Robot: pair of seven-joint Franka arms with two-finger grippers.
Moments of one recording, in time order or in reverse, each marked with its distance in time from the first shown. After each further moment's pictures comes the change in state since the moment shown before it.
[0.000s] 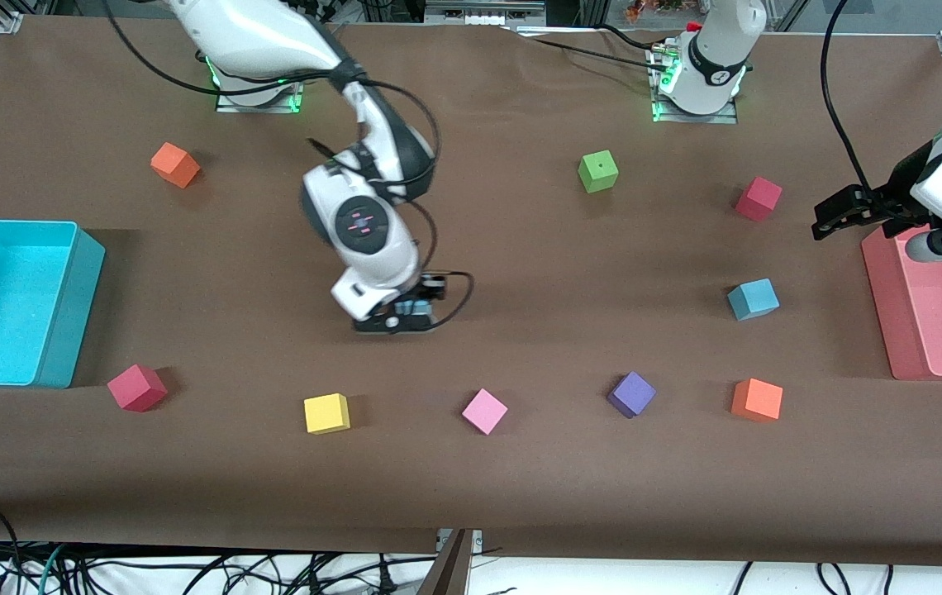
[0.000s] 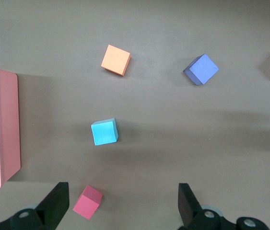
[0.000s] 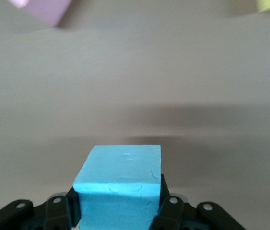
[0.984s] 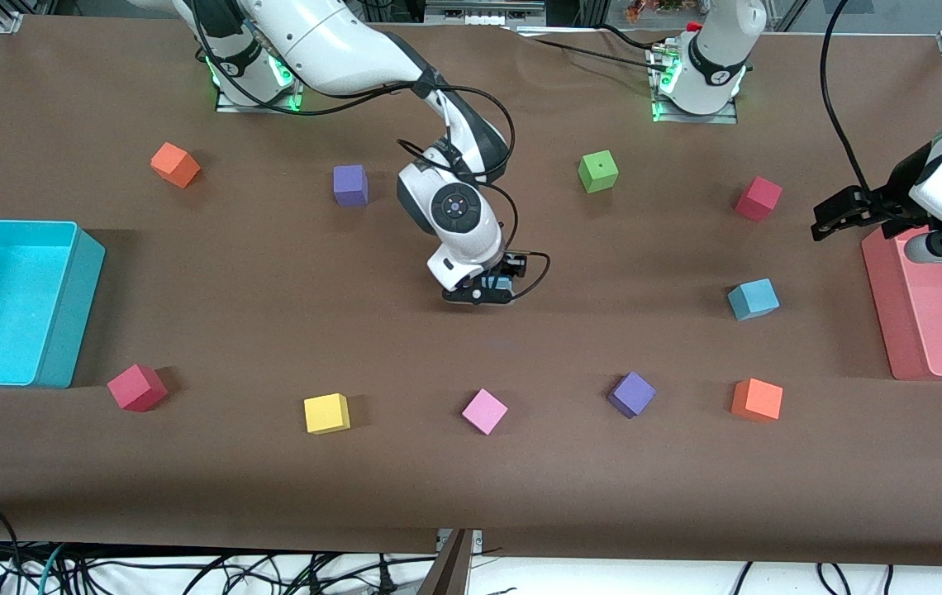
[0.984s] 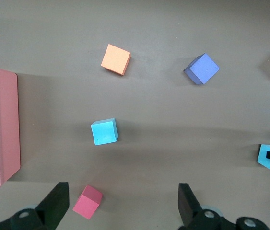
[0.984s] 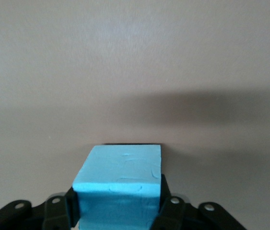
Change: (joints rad) left arm 0.000 0.004 0.000 0.000 0.000 0.000 0.000; right arm 0.146 0.164 -0.001 0.055 0.158 0.155 0.087
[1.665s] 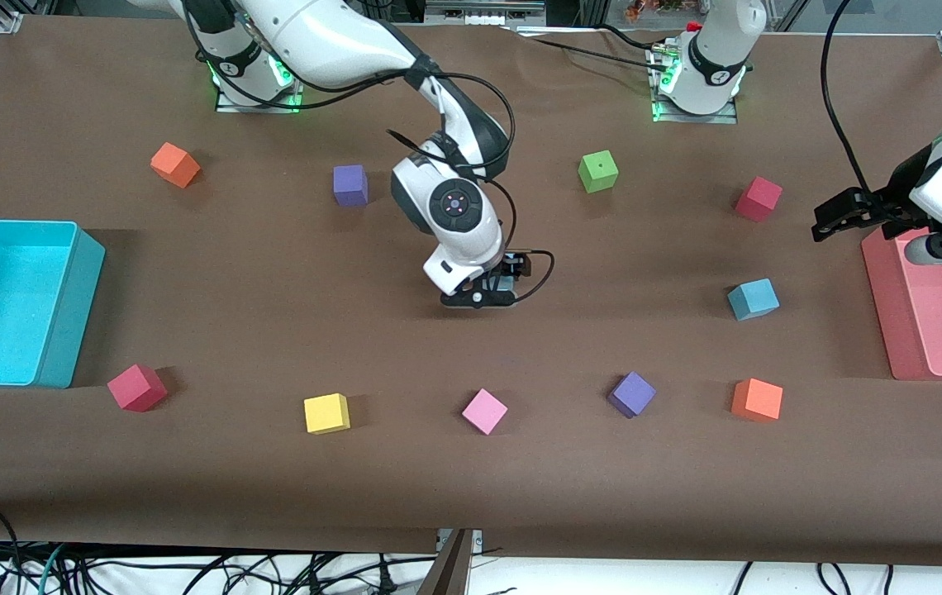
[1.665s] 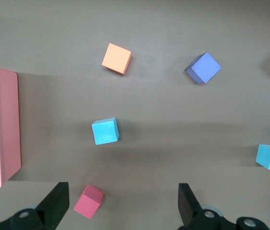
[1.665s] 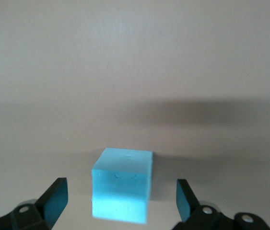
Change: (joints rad) left arm 0.013 0.005 0.001 0.000 0.000 -0.003 0.012; right arm -0.038 -0.050 -0.036 0.129 -0.014 -0.202 -0.135
